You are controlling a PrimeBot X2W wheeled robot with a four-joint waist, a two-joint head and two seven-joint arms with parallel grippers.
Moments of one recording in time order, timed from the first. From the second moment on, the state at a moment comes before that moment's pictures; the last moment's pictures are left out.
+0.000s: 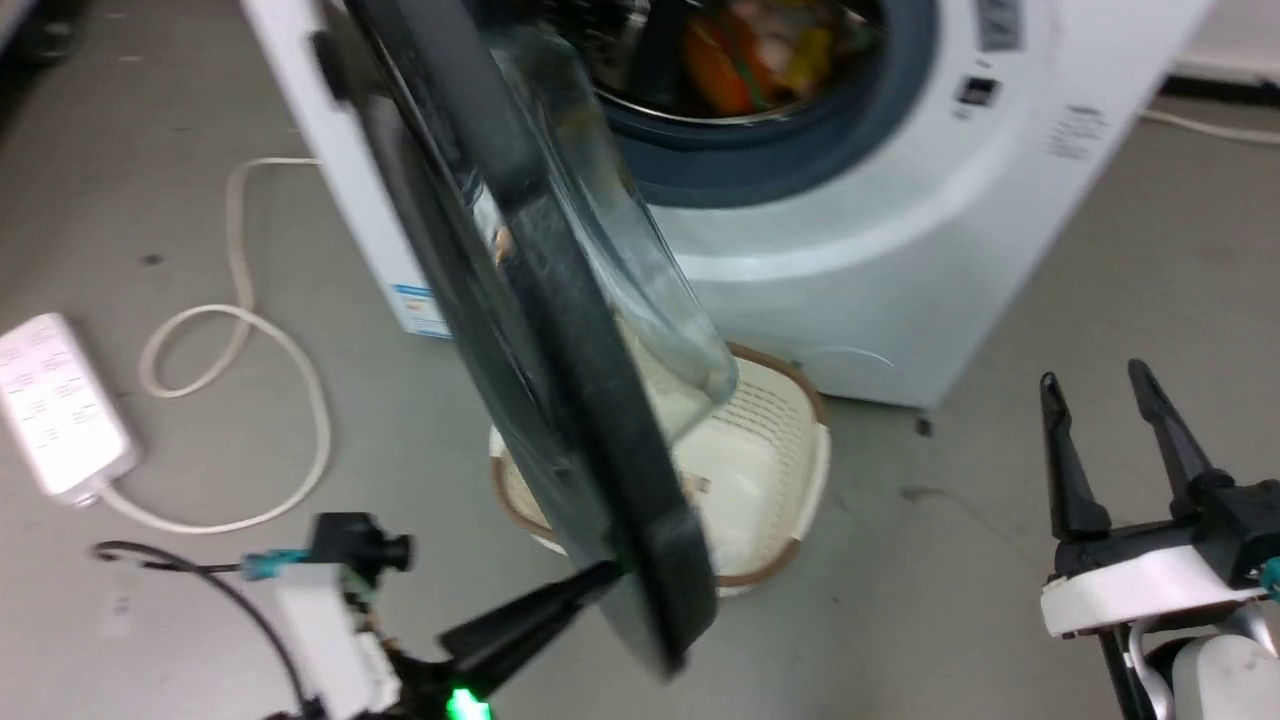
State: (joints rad) left arm -0.01 0.05 0.05 -0.15 -1.72 0.04 1.04; right arm -0.17 -0.05 -0.13 0.09 -0.03 0.13 -0.26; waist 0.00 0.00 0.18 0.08
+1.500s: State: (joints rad) left arm -0.29 0.22 -0.39 0.02 -1.44 -0.13 -0.01; right arm -0.12 -0.05 -0.01 -0.01 0.12 0.13 -0.26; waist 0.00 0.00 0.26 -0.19
